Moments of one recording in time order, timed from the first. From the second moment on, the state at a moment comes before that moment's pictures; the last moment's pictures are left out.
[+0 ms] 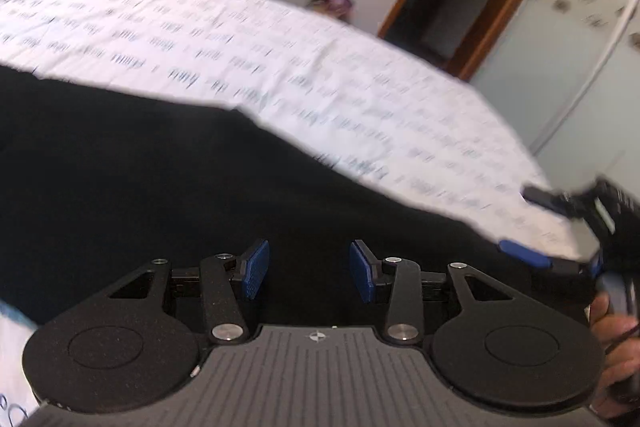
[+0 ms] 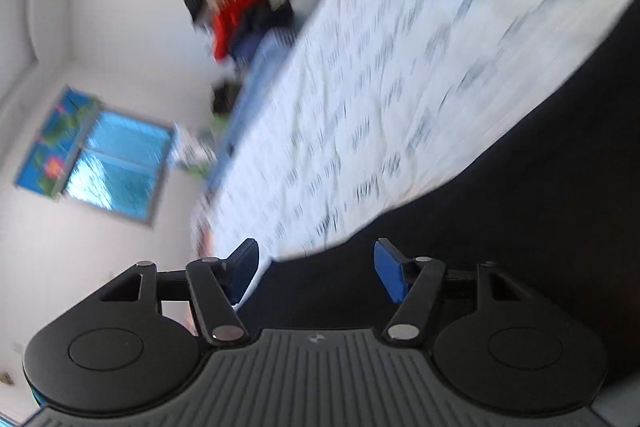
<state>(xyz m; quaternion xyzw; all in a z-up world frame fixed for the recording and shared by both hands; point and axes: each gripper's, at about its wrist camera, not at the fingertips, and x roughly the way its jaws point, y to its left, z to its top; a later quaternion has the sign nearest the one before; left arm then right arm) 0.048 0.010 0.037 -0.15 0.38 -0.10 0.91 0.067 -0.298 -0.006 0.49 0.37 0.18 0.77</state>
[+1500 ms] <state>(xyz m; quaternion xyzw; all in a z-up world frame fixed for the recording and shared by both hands) -0.004 0.115 0.026 -0.08 0.27 0.01 0.96 0.157 -0.122 0.010 0.40 0.48 0.32 0.72</state>
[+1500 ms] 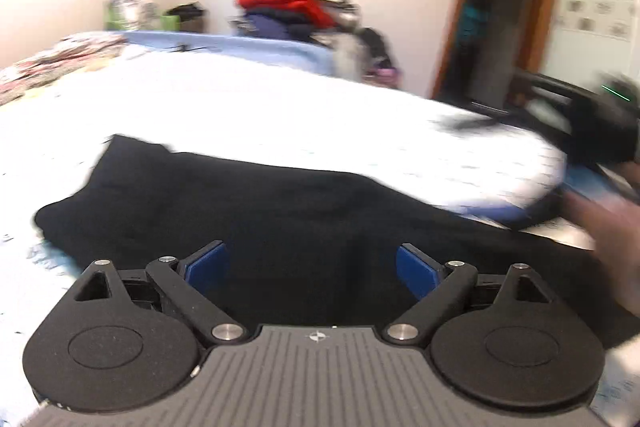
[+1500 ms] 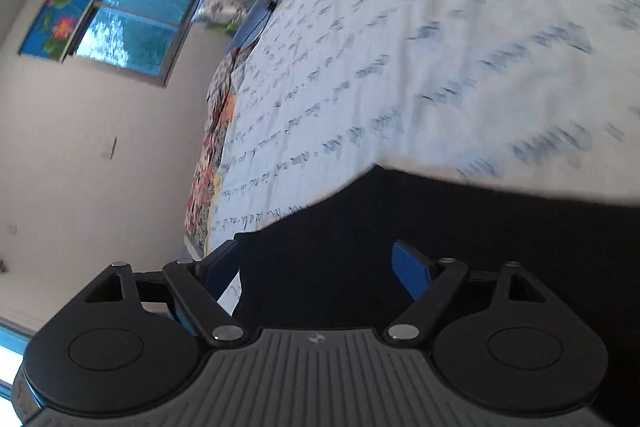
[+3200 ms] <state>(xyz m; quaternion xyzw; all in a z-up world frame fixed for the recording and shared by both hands) 0.009 -0.051 0.073 -0.02 0.32 -0.15 0.94 -0.095 -0.455 -0.066 0.61 0.21 -0.09 0.76</state>
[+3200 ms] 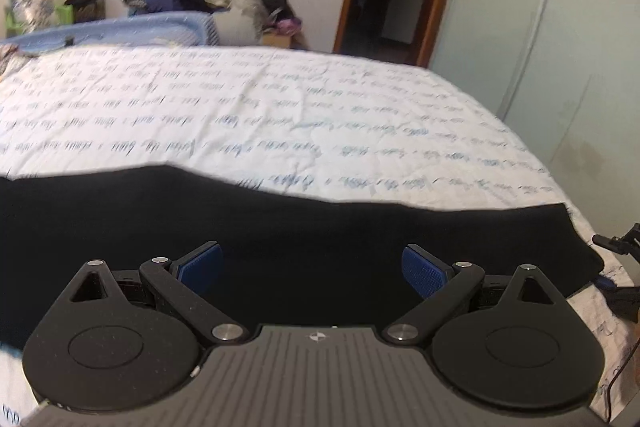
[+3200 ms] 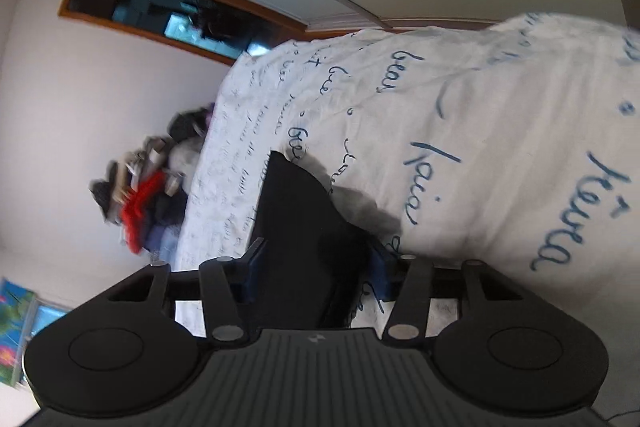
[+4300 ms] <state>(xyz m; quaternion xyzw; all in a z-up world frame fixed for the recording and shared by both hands) 0.074 -0.180 0.103 -0.11 0.39 -0.33 0.86 -0.069 -0.411 -0.032 0.40 0.25 -0.14 0.87</state>
